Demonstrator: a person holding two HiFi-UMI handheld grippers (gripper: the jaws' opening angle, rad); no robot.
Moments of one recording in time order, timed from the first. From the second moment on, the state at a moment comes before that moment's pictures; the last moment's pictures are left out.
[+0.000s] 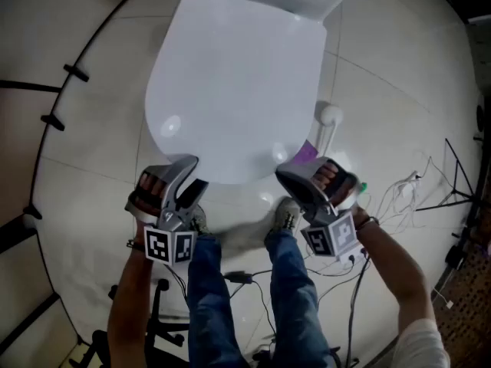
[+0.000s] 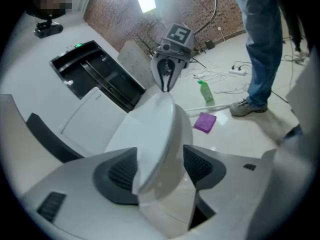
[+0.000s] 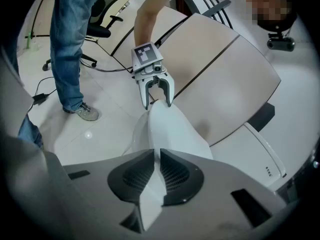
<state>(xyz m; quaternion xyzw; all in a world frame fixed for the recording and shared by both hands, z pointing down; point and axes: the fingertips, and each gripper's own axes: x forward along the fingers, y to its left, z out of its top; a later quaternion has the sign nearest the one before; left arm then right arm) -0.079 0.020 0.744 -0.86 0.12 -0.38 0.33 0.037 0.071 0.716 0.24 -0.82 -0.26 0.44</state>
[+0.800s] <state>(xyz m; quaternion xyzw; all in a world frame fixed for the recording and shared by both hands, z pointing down) 0.002 -0.144 0.468 -0.83 0.08 -0.28 0.47 0.112 -0.082 0.477 0.44 -0.80 -0.25 0.32</state>
